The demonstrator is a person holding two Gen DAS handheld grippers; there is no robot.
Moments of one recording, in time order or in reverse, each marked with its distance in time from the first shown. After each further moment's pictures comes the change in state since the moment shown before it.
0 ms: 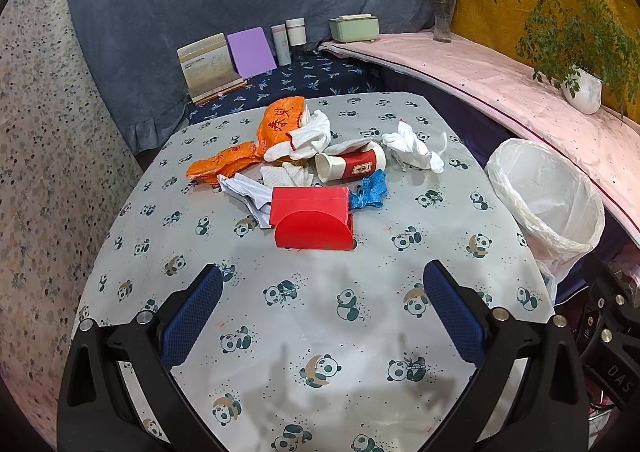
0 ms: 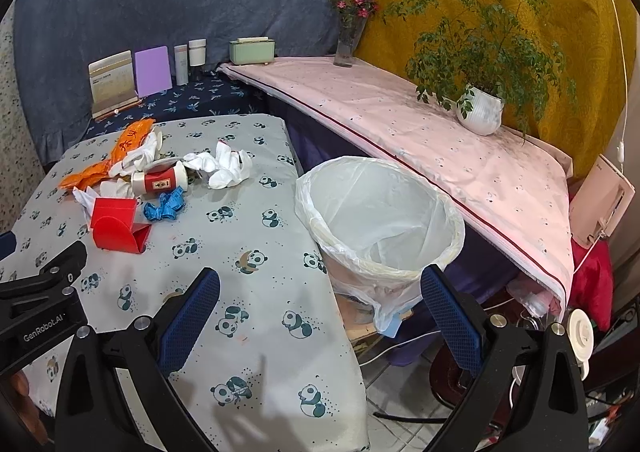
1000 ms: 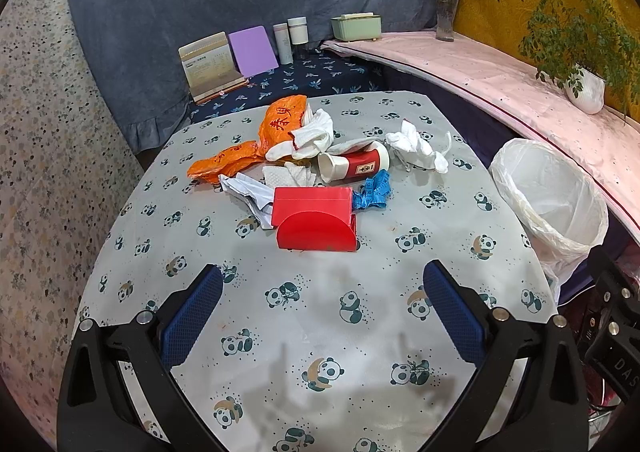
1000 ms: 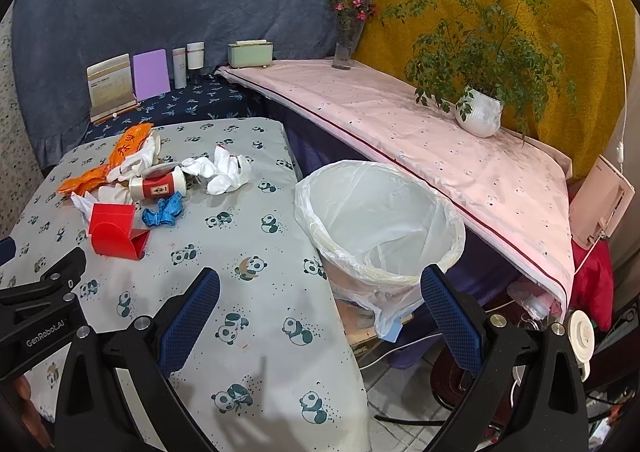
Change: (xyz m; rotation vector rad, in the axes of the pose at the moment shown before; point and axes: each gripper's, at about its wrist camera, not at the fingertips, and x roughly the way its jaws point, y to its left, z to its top) left arm 0.003 0.003 -0.001 -0.002 0.000 0.006; right arm 0.002 0.000 0.003 0.006 -0.010 -0.004
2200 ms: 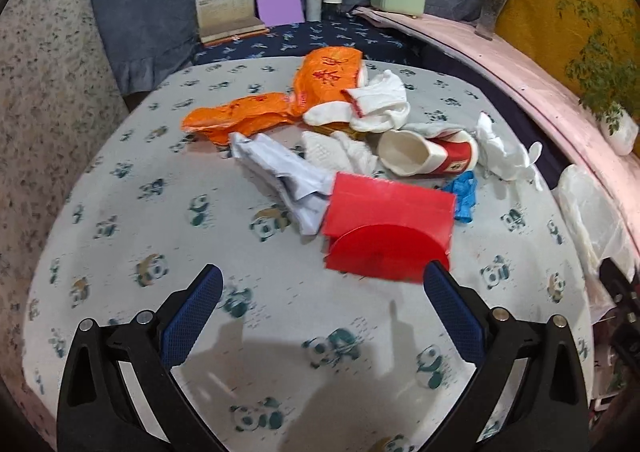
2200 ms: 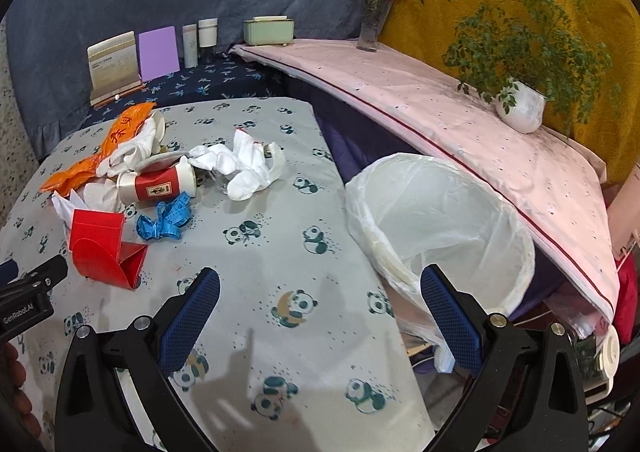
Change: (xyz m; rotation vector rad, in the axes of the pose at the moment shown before) left arm 0.115 0.070 0.010 -0.165 0.112 -0.084; right arm 0.093 0.060 0.020 -0.029 0.060 0.043
